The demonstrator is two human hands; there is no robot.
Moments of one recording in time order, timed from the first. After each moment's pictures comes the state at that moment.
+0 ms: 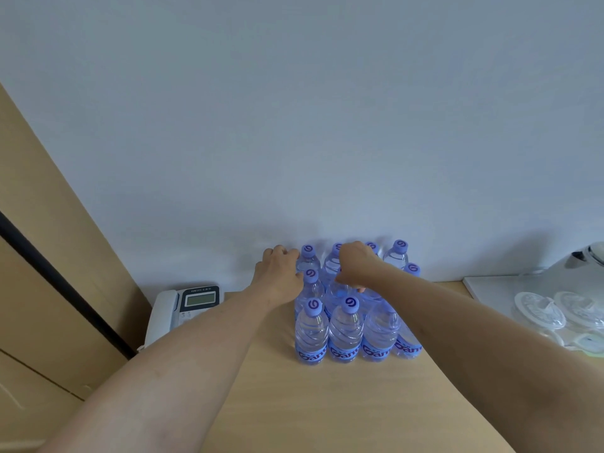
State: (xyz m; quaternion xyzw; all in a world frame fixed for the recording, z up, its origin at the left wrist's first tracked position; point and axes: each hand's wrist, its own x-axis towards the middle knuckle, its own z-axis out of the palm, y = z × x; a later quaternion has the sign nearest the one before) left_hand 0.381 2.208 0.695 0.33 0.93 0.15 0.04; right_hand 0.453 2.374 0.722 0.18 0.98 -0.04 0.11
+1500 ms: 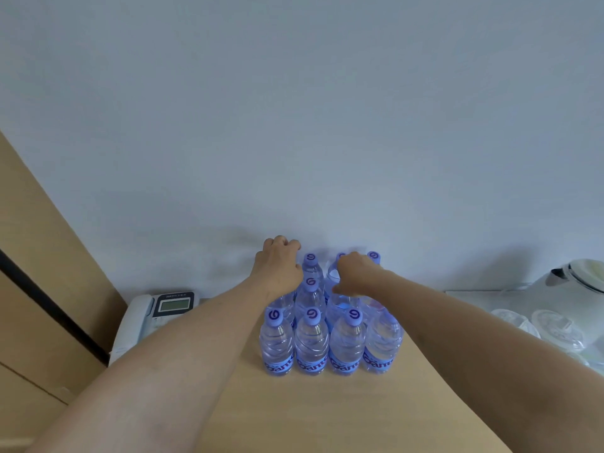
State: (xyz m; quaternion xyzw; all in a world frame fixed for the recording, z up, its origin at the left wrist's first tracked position) left_hand 0.400 2.279 0.718 0.33 0.93 0.16 0.00; right_hand 0.479 2.450 0.710 0.13 0.99 -0.03 0.09
